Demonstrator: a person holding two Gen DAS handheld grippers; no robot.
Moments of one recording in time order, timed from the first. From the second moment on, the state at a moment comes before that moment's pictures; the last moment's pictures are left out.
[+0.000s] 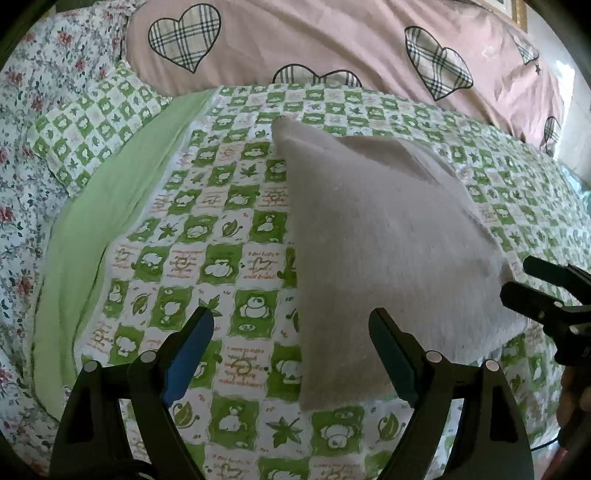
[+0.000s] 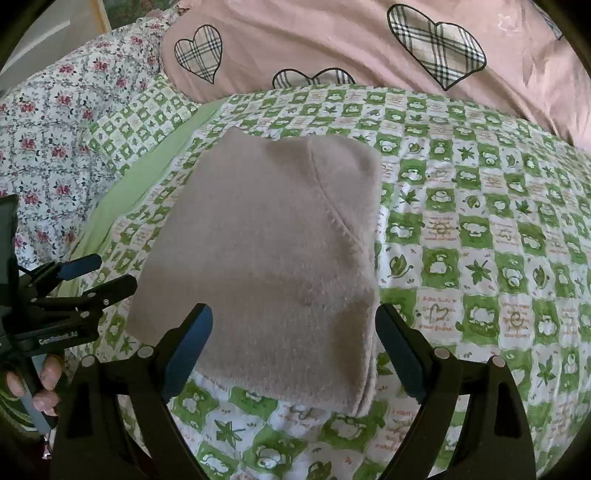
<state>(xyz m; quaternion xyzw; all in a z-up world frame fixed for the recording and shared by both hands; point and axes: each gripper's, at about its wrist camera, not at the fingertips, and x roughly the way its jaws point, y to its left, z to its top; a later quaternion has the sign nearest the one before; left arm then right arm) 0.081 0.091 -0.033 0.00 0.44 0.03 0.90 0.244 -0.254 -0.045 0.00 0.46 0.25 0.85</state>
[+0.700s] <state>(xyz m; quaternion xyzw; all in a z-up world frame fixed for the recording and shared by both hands) 0.102 0.087 -0.029 -0.02 0.44 0.02 0.90 0.272 -0.251 -0.051 0.04 0.47 0.25 0.84</state>
